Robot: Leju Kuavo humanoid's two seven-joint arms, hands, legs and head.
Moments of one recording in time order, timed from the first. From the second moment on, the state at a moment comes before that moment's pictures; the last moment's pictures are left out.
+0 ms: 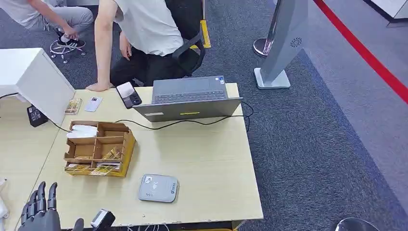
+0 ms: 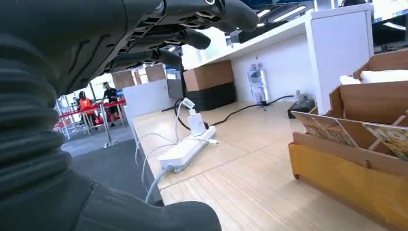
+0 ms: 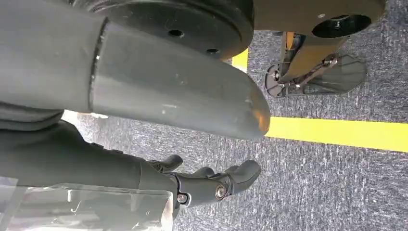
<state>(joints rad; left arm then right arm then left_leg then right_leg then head) 0.43 -0.30 0.05 -1.89 -1.53 0.20 -0.04 -0.03 0.13 -0.33 -0.23 0.49 -0.22 0.03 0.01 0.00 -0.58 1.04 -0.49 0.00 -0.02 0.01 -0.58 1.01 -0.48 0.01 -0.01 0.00</state>
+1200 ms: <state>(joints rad) 0.30 -0.33 0.16 -1.73 -1.54 0.35 -0.16 -0.02 0.16 -0.43 -0.25 0.66 -0.19 0.02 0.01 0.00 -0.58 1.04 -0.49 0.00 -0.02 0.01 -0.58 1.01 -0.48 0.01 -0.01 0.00</state>
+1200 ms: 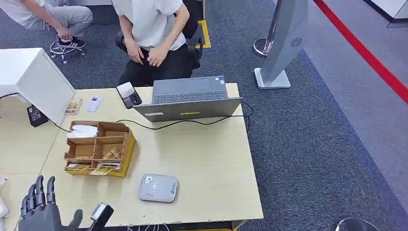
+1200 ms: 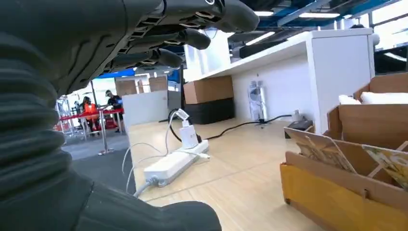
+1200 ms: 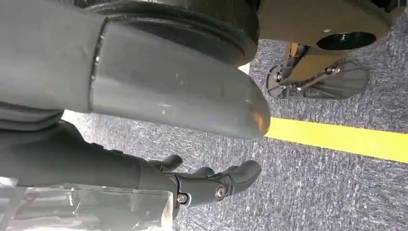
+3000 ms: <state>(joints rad) 0.02 -0.19 0.01 -1.42 -1.54 0.44 0.02 -0.03 0.18 -0.55 -0.25 0.91 -0.14 0.00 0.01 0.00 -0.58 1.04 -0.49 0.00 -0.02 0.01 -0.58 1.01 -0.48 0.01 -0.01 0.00</state>
